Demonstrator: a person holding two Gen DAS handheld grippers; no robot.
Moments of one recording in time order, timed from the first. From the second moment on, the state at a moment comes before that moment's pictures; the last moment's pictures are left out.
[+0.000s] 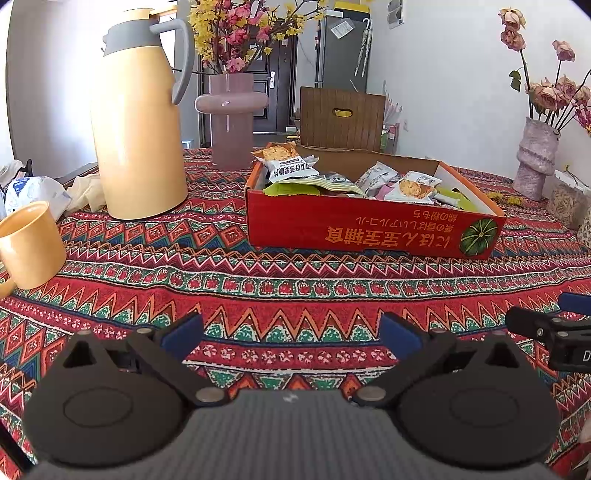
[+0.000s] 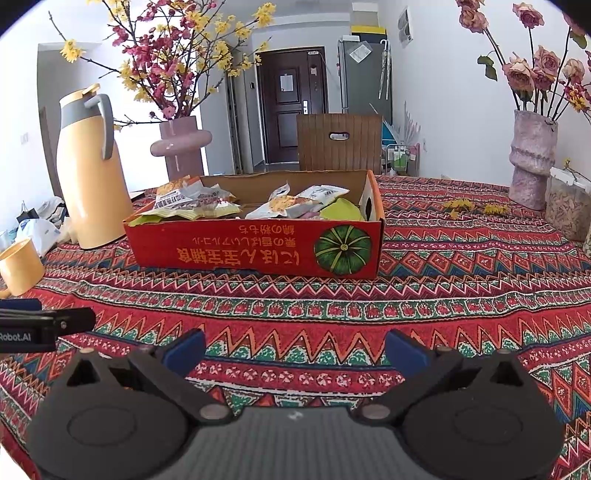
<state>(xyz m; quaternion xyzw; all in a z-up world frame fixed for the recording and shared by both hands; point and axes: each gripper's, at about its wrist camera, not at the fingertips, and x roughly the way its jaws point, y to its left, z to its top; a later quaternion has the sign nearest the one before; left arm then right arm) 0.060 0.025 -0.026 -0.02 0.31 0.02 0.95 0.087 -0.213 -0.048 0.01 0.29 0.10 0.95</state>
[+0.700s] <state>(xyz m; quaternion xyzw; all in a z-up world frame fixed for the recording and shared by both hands) 0.059 0.024 -0.025 -0.03 0.30 0.02 0.95 0.087 -0.213 -0.049 0.01 0.29 0.10 0.95</state>
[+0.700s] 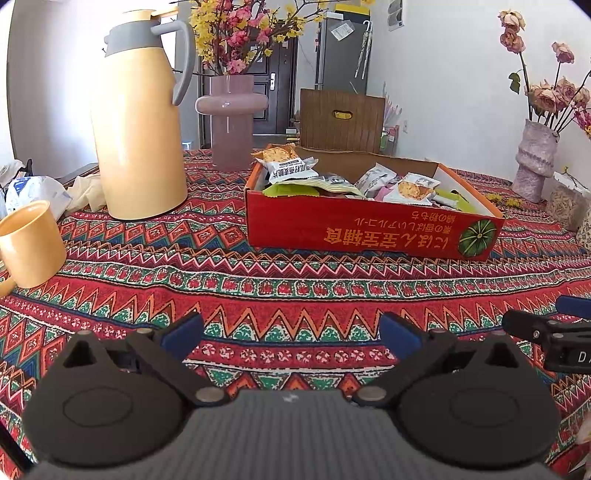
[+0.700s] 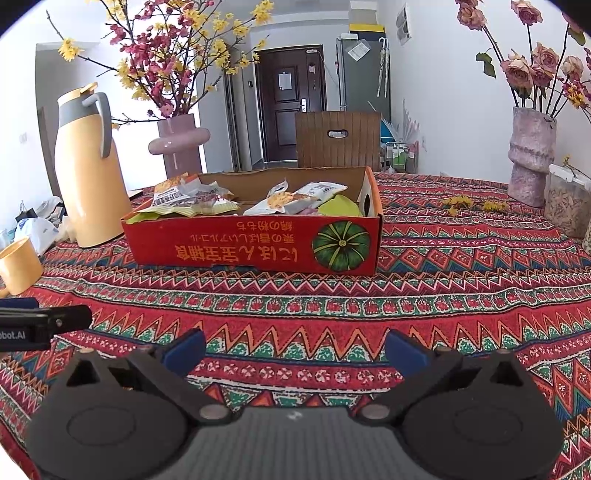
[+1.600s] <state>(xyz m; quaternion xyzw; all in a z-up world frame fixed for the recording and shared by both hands) 0.056 0.023 -0.024 -0.03 0.30 0.02 0.95 0.087 -0.213 -0.049 0.01 0.29 0.10 0.95</state>
